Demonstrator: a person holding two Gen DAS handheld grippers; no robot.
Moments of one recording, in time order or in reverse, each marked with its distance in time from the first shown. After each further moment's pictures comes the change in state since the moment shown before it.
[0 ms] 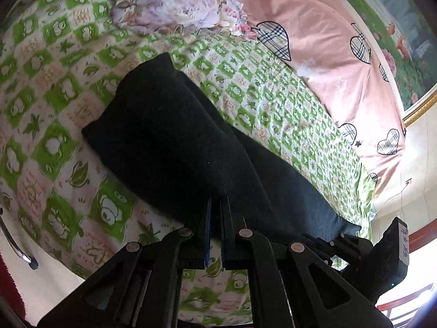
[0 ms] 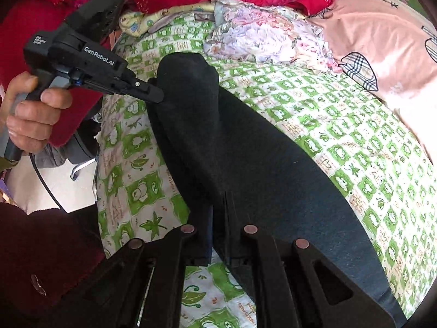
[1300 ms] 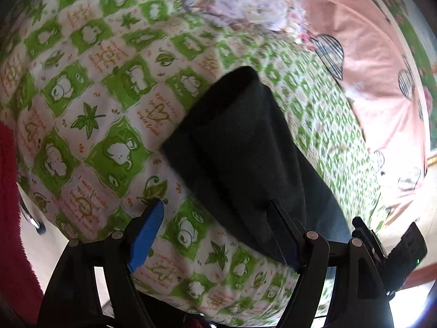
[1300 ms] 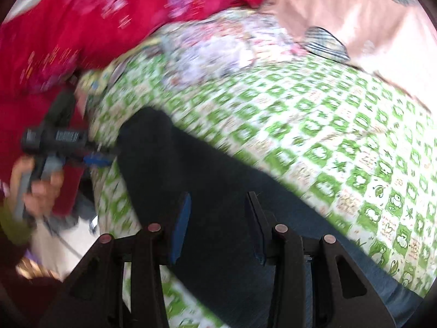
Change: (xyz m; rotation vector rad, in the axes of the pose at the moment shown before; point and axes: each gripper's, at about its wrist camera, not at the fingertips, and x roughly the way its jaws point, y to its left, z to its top) left arm -0.005 0.072 0.028 -0.223 0.061 0.114; right arm -0.003 -0.089 0.035 0.423 -0.087 0.053
